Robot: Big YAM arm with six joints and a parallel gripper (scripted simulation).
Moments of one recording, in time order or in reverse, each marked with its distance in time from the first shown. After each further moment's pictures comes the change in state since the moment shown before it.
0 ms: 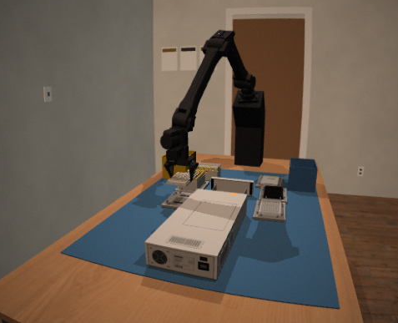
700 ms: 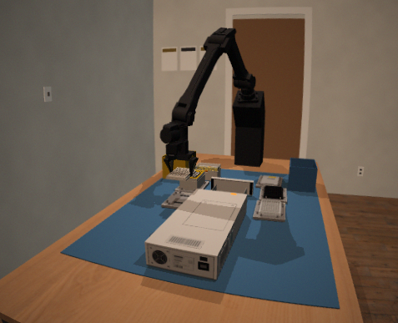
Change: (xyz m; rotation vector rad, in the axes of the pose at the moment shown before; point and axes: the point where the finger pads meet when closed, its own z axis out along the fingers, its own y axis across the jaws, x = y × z) arm 0.000 -0.001 -0.022 0.001 -0.001 0.000
